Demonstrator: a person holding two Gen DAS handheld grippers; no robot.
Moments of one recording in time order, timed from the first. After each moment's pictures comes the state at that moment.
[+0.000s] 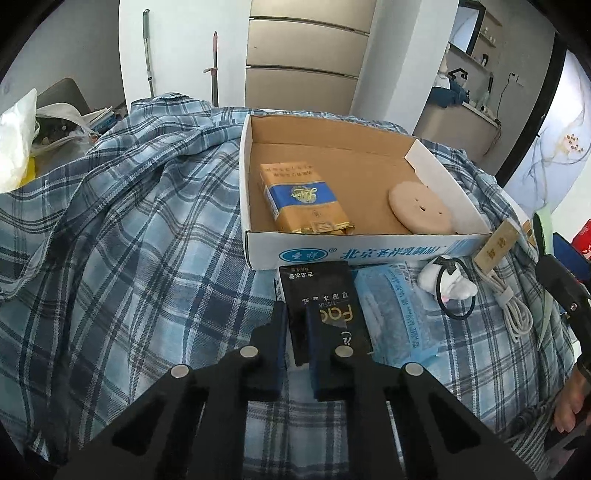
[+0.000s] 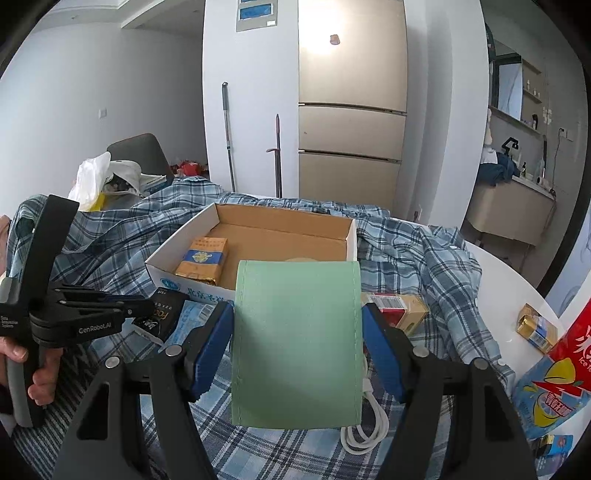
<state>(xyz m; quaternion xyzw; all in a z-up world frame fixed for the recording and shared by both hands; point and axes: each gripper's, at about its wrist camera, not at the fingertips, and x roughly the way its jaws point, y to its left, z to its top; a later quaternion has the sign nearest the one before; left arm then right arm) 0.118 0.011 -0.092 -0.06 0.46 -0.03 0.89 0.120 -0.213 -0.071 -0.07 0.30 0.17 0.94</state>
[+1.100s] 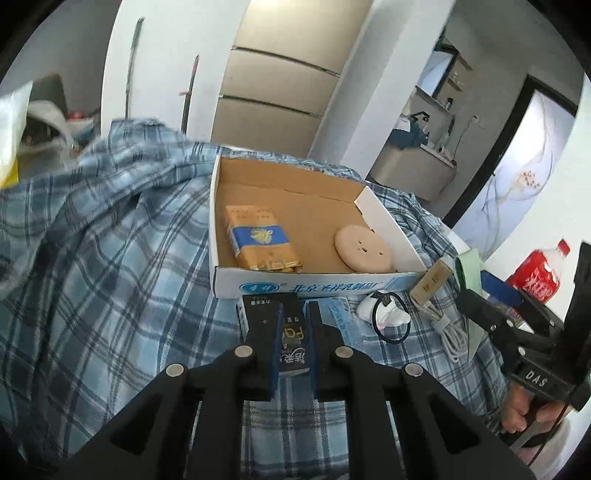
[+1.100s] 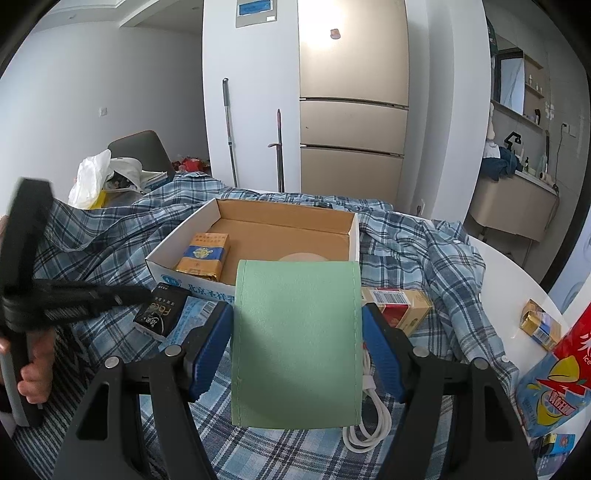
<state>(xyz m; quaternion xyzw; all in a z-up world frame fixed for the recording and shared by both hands) 0.100 0.018 -0.066 -0.12 0.39 -0.11 0.91 0.122 -0.215 -0.074 -0.06 0.31 0.18 0.93</state>
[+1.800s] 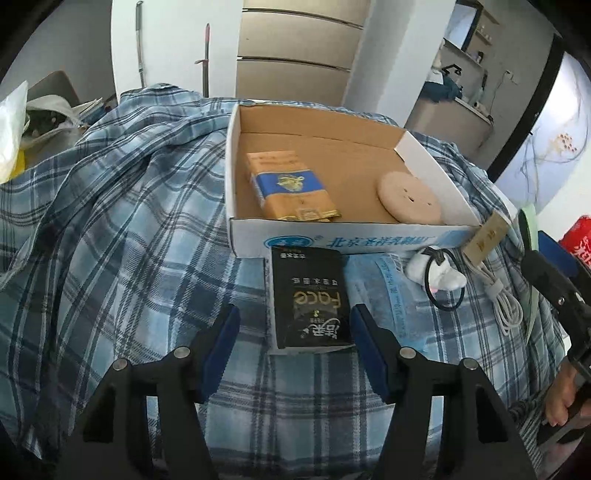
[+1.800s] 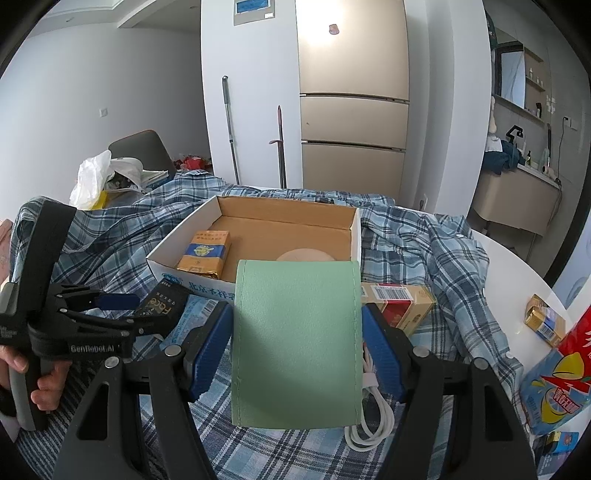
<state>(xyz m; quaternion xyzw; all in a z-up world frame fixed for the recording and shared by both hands) 0.118 0.011 -0.096 -0.07 0.48 -0.05 0.87 0.125 -0.216 -0.075 -0.05 0.32 0.18 0.93</state>
